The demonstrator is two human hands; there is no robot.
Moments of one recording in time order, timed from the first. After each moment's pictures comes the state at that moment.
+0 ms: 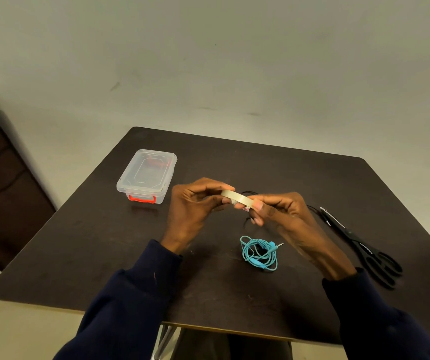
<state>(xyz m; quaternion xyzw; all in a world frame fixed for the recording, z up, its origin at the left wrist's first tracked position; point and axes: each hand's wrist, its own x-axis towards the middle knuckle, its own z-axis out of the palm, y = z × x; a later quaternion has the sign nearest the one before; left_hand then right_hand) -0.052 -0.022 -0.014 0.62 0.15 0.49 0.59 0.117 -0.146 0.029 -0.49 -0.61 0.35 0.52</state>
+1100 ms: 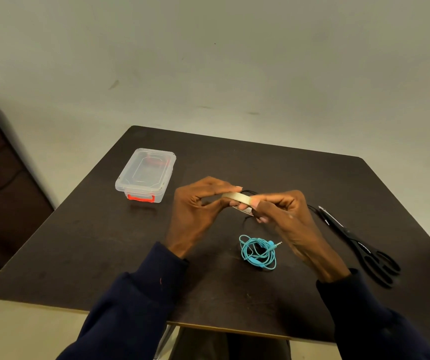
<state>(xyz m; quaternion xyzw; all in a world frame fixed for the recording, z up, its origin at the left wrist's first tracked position) -0.048 -0.021 -0.014 0.74 0.11 0.53 0.40 0.099 -0.148 0.038 -0.55 -0.55 0.30 0.56</state>
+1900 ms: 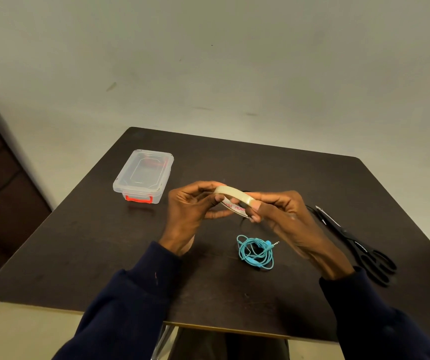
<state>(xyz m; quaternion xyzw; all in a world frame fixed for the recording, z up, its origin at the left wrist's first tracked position) -0.048 -0.028 -0.019 0.53 0.15 0.47 0.69 0.111 -0.152 0.036 -0.51 -0.55 0.37 0.55</state>
